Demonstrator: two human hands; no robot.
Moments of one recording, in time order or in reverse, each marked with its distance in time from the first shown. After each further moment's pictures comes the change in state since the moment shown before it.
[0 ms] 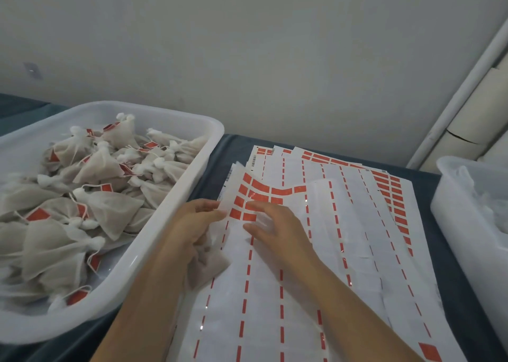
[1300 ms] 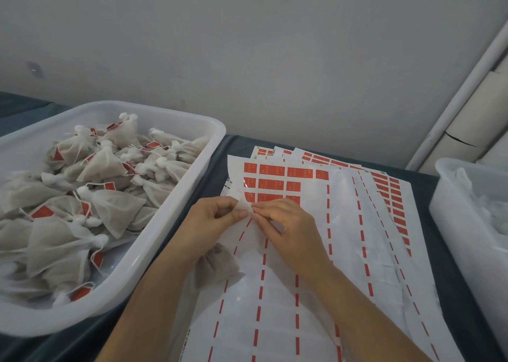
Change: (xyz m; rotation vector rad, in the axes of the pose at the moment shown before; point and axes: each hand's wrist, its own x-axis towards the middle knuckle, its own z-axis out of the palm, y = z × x) left_hand -0.017 -0.002 0.001 0.003 -0.294 0.452; right_hand -0.015 -0.008 -0.016 -0.201 0.325 -0.550
